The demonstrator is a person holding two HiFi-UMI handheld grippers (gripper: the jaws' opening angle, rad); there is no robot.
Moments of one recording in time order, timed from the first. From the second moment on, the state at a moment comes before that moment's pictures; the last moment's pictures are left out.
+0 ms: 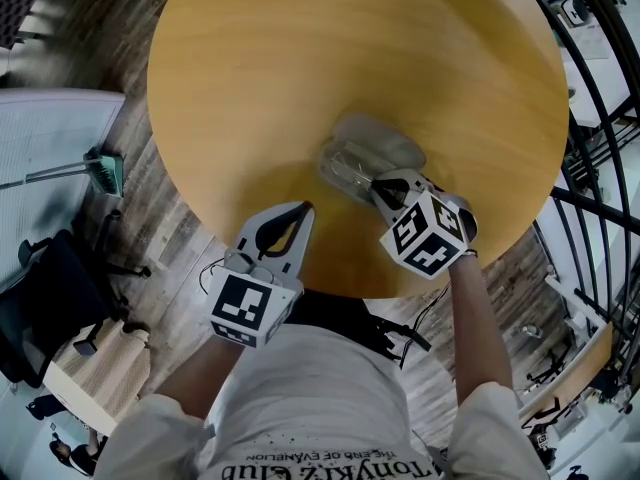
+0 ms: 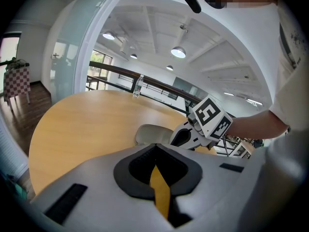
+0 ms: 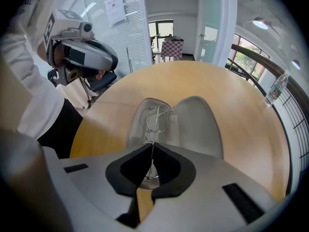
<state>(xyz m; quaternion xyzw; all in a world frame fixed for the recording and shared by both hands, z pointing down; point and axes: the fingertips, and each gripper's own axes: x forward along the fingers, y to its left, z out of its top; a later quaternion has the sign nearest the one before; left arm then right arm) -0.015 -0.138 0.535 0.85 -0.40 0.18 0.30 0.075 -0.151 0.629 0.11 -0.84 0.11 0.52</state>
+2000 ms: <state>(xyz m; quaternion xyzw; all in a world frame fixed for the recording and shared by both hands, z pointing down) -0.006 -0.037 0.374 0.91 -0.37 0.13 0.15 0.074 -0.013 0.370 0.36 -0.89 0.14 0.25</state>
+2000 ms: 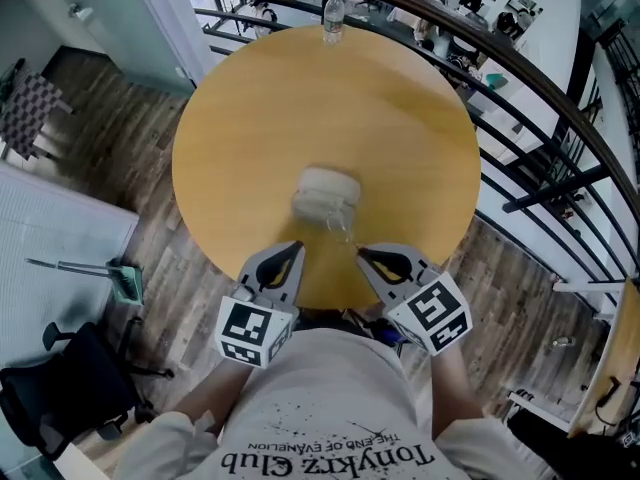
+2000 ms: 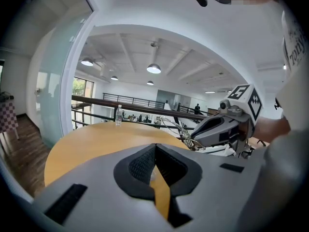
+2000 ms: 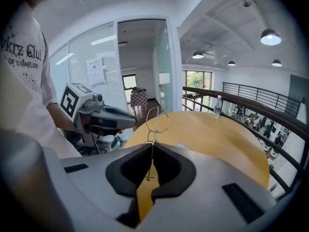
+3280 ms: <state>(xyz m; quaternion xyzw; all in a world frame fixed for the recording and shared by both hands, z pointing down) 0.003 -0.029 0.350 0.91 -0.36 0.12 0.15 0.076 -0.008 0.338 0.41 -0.88 0.19 0.13</state>
